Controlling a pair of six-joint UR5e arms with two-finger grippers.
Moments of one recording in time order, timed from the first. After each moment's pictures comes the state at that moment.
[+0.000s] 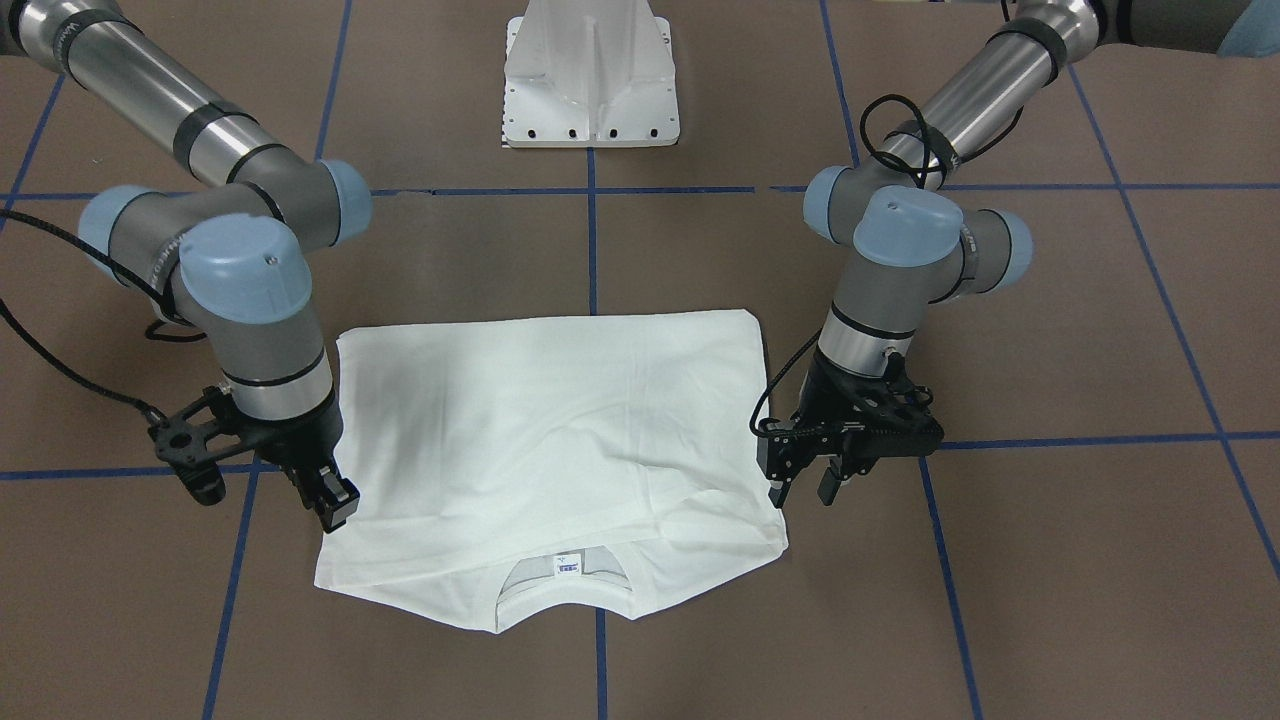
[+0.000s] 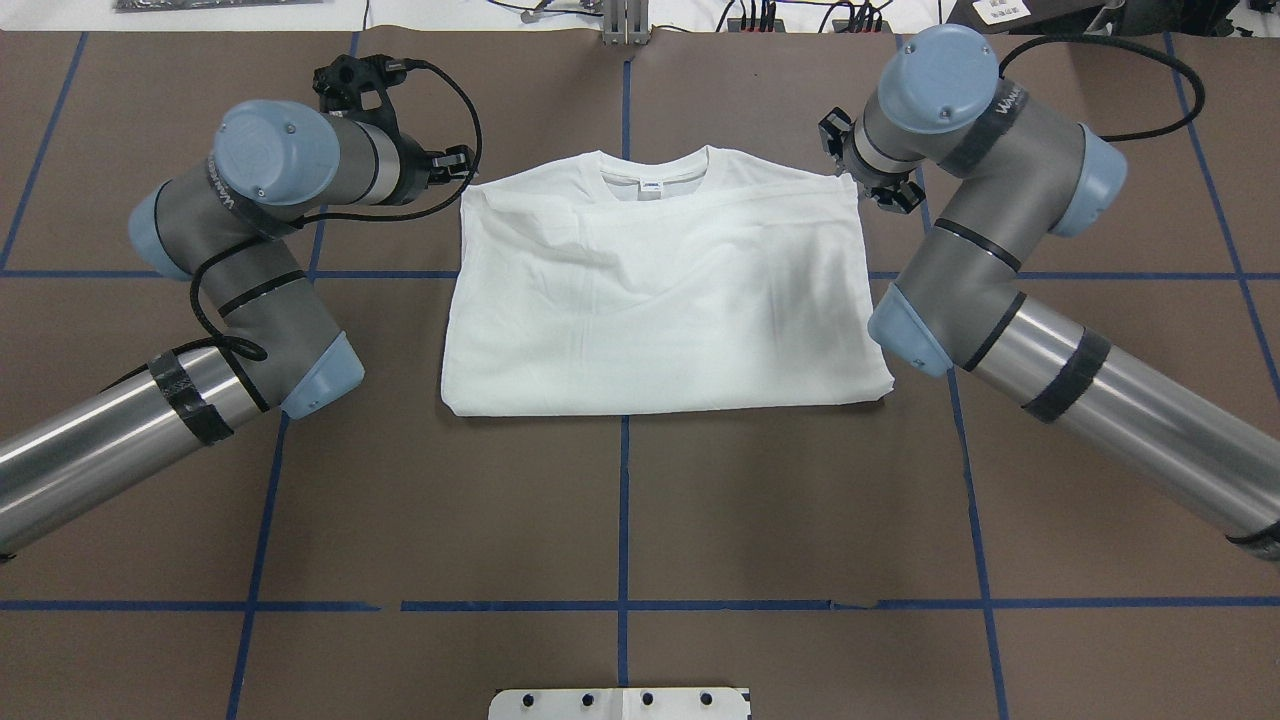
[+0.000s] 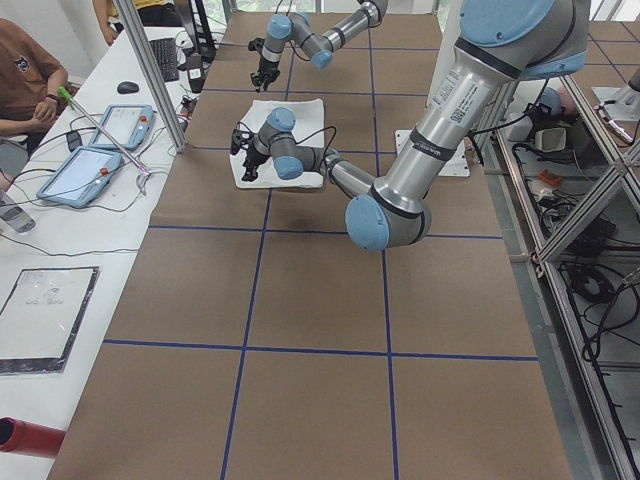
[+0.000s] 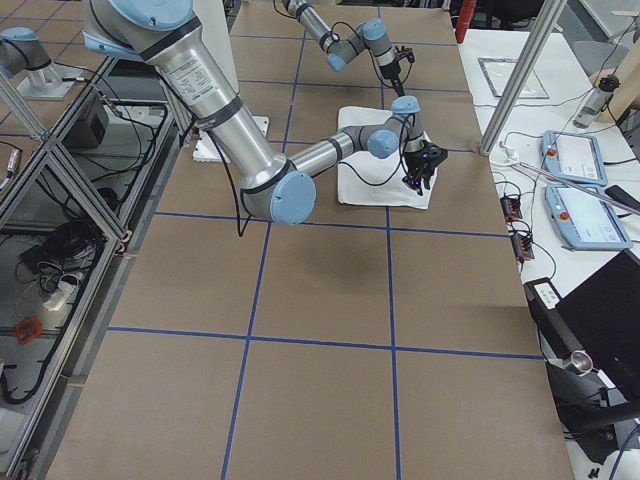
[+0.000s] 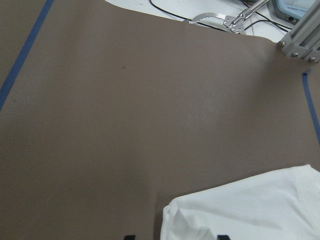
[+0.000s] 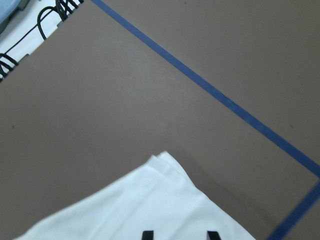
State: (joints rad) left arm -0.77 -2.18 -1.37 -2.26 -1.68 -1.25; right arm 0.81 -1.01 1.54 -1.34 1.77 1.82
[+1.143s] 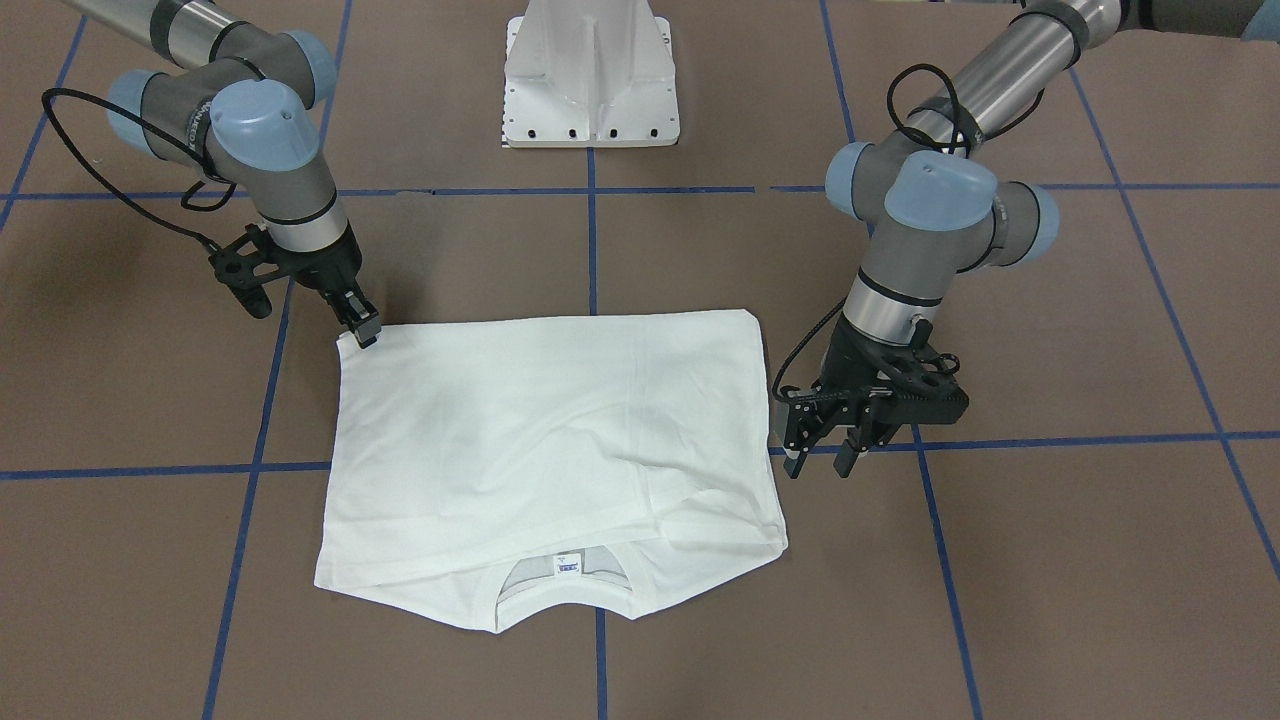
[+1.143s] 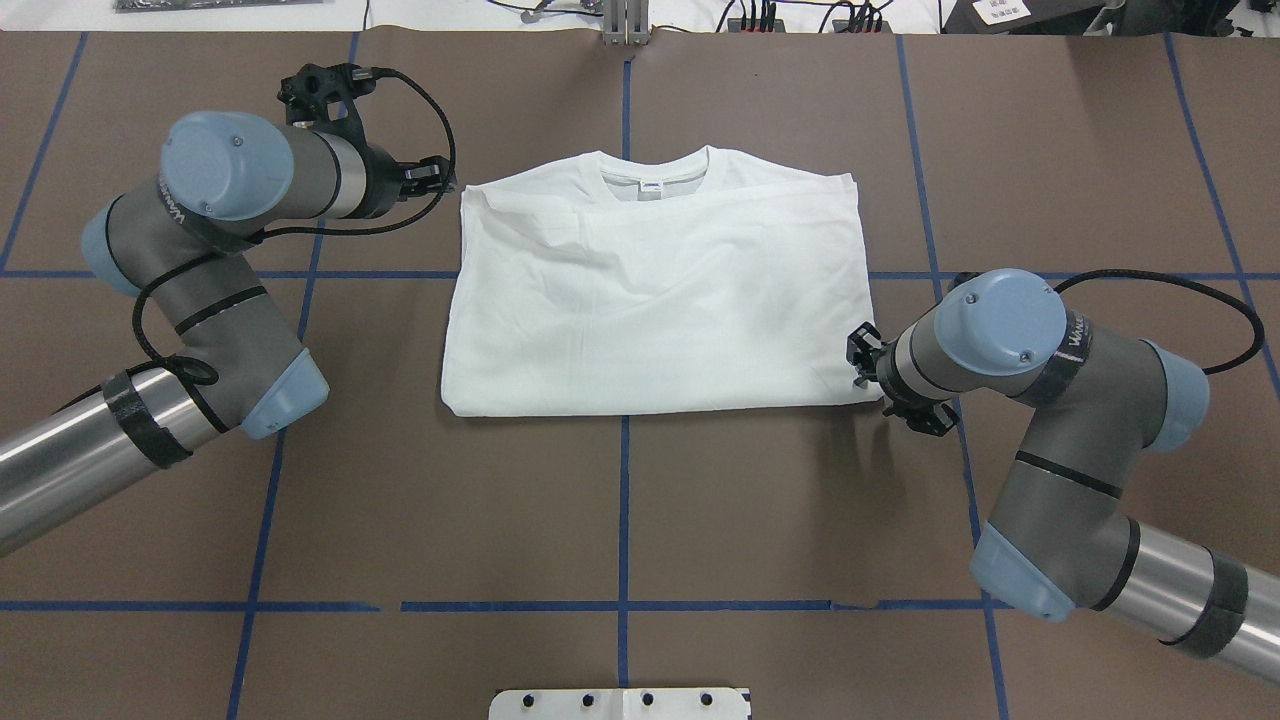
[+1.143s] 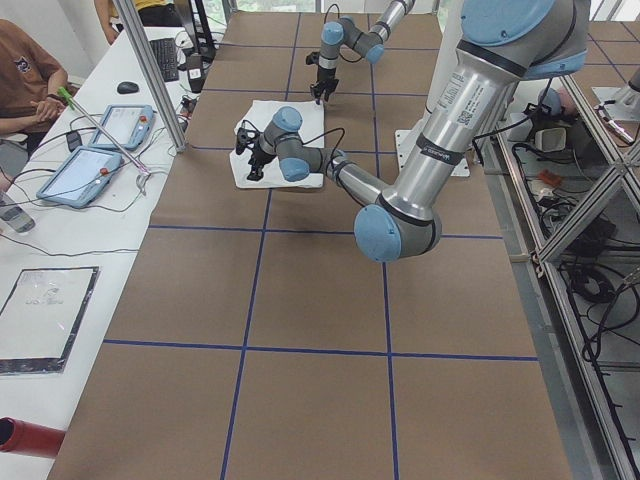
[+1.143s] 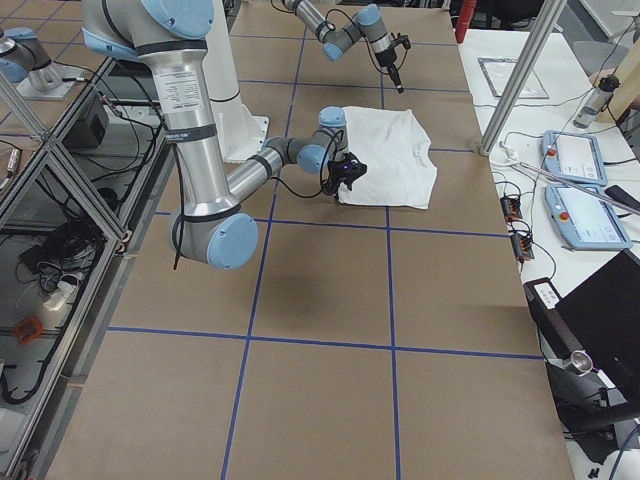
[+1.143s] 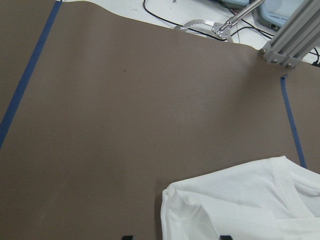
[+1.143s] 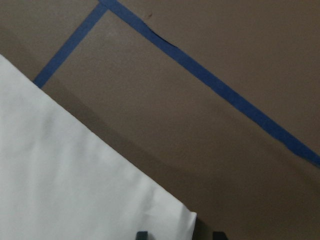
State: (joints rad) left arm -0.77 -2.11 -1.46 -2.25 -1.69 -1.25; right arm 0.57 -1.32 1.81 -1.36 1.81 2.04
